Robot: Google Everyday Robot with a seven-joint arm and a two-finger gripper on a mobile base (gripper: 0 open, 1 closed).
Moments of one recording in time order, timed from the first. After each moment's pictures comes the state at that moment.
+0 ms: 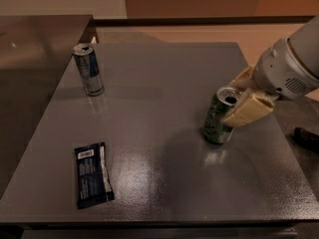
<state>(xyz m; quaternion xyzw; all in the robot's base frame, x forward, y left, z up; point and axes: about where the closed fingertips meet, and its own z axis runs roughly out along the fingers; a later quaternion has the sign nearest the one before) 0.443 -0.155 0.919 -0.60 0.76 0.12 0.24</state>
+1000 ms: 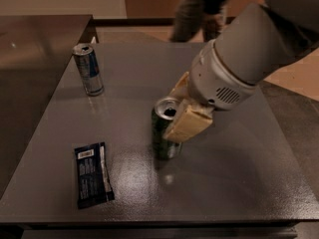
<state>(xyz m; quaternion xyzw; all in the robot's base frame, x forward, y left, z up) 0.402 -0.037 0.932 -0.66 0.71 0.14 0.23</state>
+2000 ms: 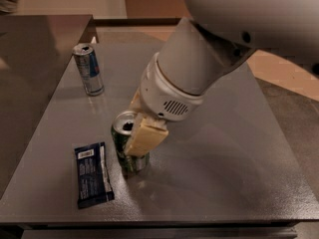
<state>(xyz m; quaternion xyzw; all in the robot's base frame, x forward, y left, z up) 0.382 0.038 0.920 -0.70 0.66 0.16 0.21</state>
